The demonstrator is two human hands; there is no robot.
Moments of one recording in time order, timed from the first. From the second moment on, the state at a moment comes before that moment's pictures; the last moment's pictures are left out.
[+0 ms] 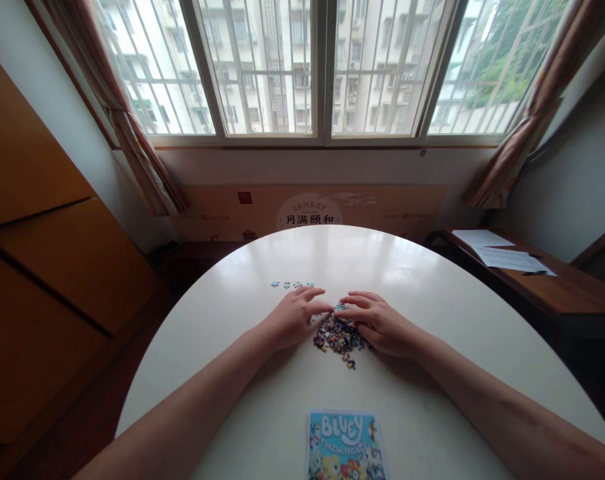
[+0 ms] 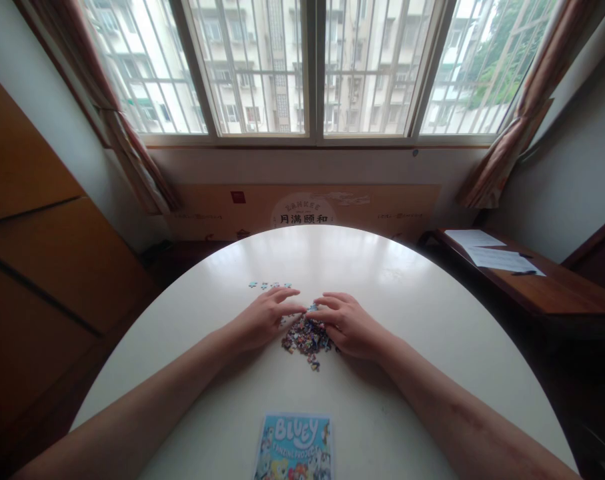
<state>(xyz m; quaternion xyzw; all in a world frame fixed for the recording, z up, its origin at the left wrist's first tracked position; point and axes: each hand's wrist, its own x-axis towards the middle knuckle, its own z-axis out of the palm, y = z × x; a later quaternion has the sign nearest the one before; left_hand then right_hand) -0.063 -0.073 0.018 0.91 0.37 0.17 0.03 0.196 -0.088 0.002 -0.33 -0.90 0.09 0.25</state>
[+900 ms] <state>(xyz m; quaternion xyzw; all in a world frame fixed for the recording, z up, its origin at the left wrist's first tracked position) -0.069 -0.096 0.064 0.82 0.56 -0.07 -0.06 0.196 -0.087 -0.002 -0.35 -0.88 0.11 0.29</state>
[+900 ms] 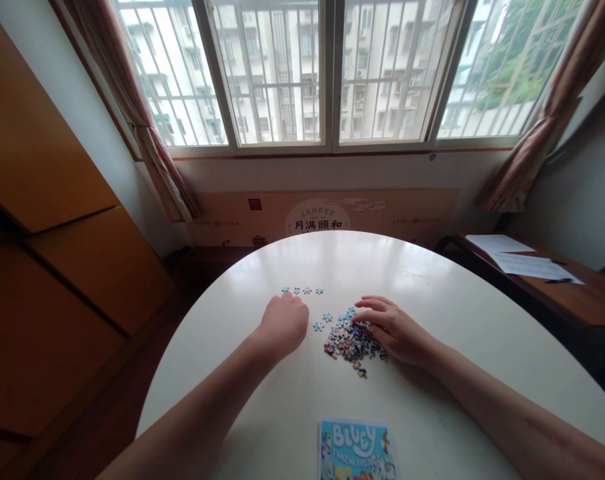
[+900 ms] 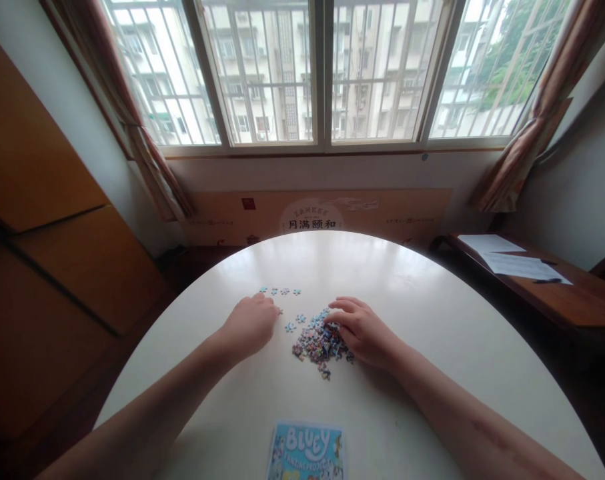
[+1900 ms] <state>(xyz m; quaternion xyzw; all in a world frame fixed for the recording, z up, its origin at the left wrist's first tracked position) -0.156 -0.037 0.042 0.76 0.64 0.12 0.06 0.201 -0.086 -0.007 -0.37 -0.86 0.13 0.33</state>
